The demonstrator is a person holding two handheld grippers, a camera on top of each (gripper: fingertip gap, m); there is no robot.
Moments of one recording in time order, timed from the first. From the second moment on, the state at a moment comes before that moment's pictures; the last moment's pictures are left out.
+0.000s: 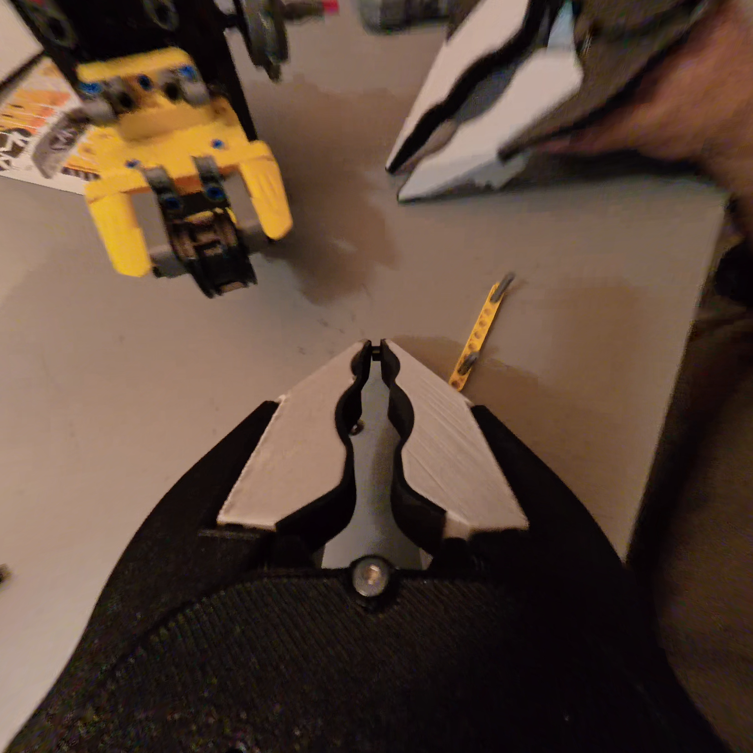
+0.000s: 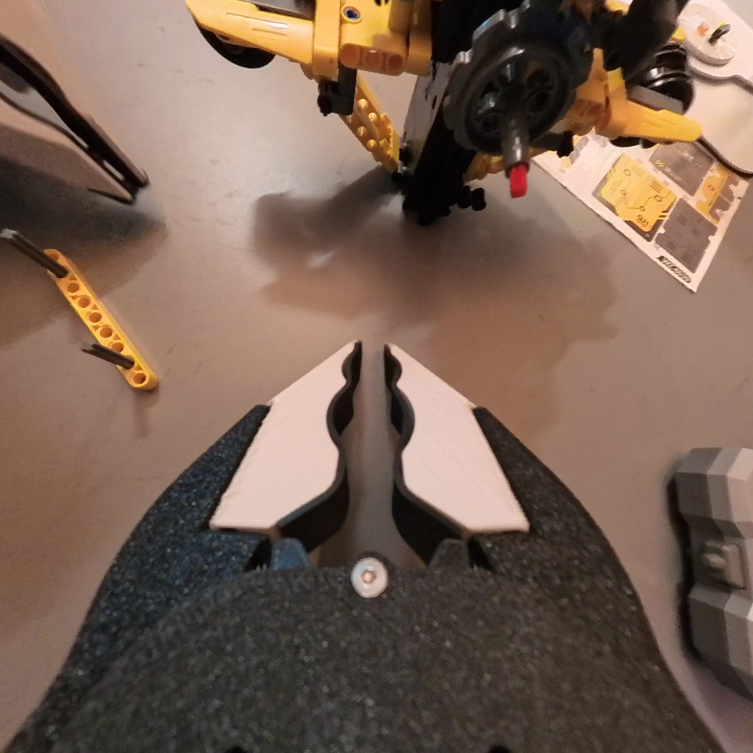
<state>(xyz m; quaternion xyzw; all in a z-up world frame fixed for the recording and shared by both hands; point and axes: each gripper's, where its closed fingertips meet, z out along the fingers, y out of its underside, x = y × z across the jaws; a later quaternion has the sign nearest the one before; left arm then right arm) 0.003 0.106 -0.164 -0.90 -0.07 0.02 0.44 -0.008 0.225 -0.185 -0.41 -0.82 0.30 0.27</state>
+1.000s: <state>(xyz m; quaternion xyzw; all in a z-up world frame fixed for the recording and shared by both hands) 0.041 0.044 -0.166 -0.87 -0.20 -0.14 0.44 0.008 0.260 -0.090 -0.33 -0.62 0.28 0.66</state>
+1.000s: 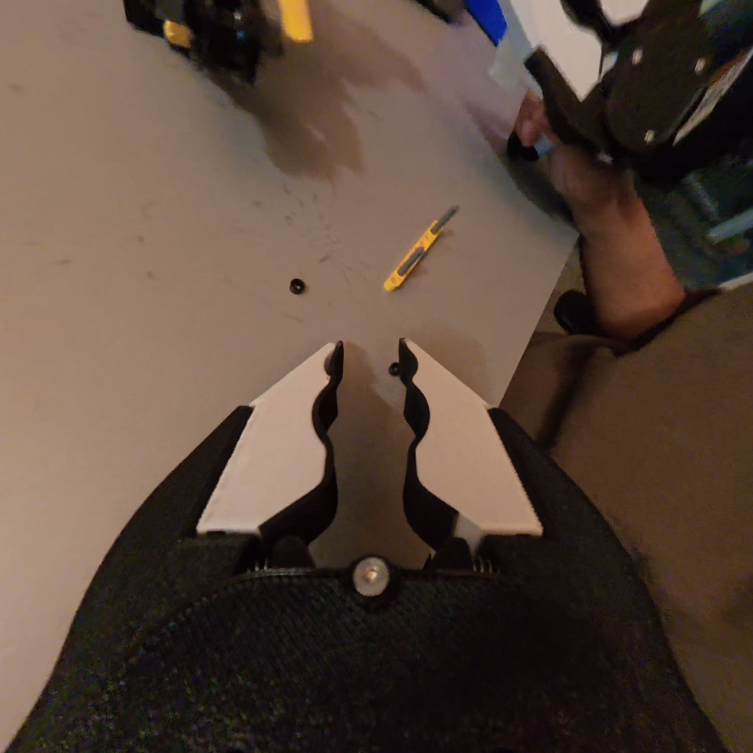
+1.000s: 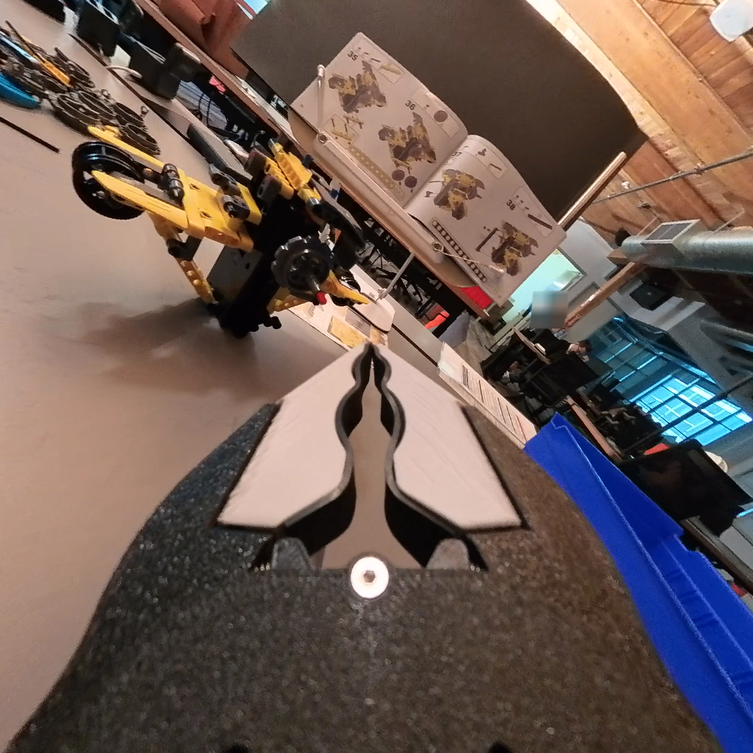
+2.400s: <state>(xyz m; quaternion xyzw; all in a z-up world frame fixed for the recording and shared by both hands) 0.116 0.145 -0.181 -0.91 0.04 -0.06 0.41 0.094 0.191 -0.150 -0.34 -0.80 0.39 0.29</state>
